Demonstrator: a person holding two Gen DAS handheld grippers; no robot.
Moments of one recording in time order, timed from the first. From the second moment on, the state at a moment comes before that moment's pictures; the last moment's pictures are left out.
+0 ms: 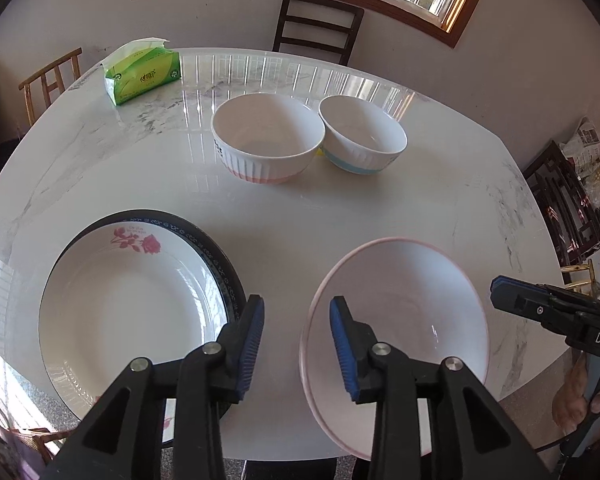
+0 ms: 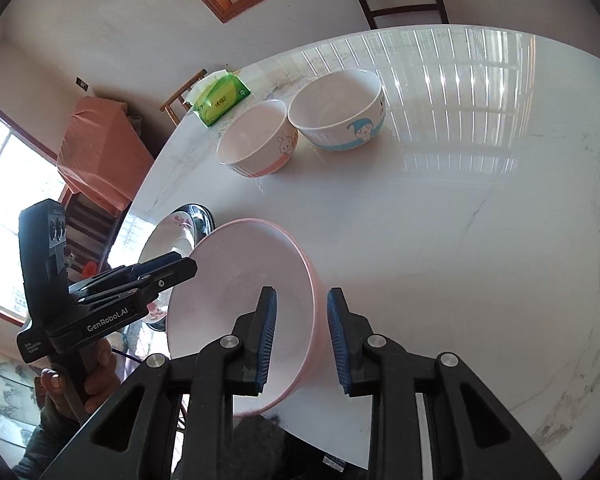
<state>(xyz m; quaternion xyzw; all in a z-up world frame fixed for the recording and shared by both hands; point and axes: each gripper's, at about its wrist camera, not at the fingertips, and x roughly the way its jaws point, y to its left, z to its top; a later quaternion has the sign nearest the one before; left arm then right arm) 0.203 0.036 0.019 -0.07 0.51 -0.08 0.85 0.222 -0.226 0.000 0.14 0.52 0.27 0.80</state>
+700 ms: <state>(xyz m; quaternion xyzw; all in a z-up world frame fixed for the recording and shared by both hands) 0.316 0.100 0.046 -0.13 0.50 -0.05 0.86 0.316 -0.157 0.015 0.19 0.56 0.25 0.77</state>
